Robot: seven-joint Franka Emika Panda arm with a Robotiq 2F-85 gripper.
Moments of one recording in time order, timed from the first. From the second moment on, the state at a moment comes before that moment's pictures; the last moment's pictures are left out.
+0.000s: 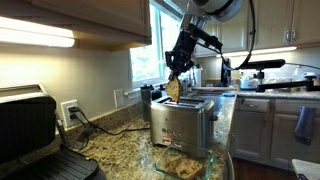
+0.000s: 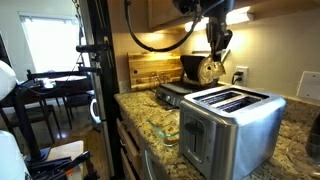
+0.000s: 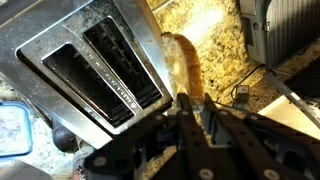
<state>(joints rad) -0.10 -0.24 -0.13 -2.19 0.32 2.27 0.14</state>
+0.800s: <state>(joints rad) -0.10 -0.24 -0.13 -2.18 0.21 2.17 0.07</state>
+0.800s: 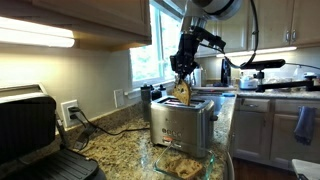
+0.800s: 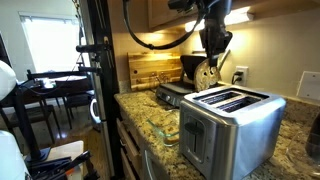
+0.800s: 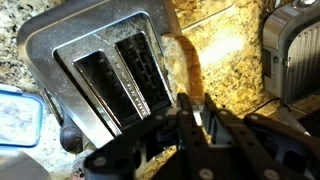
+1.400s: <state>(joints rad) -0.10 -0.23 -0.11 -2.17 0.13 2.16 0.04</state>
